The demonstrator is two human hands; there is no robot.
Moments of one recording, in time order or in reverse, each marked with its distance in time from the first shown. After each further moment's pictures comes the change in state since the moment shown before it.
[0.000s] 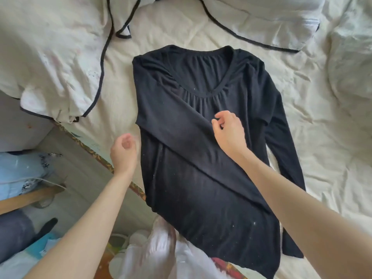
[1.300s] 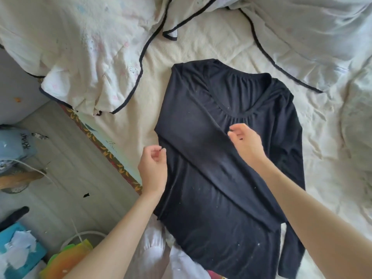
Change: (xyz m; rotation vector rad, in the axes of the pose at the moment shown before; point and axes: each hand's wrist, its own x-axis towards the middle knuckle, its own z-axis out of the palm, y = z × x) left_hand -0.003 -0.008 -0.006 -0.206 -0.036 -0.039; right_hand 0.033 -0.037 0.021 -0.066 -0.149 0.073
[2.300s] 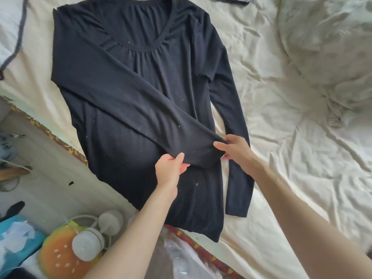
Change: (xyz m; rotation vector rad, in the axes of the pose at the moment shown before) left_hand -0.221 -0.064 0.179 -0.095 -0.199 -0.428; right_hand -0.116 0.260 -0.065 0.462 -0.212 0.280
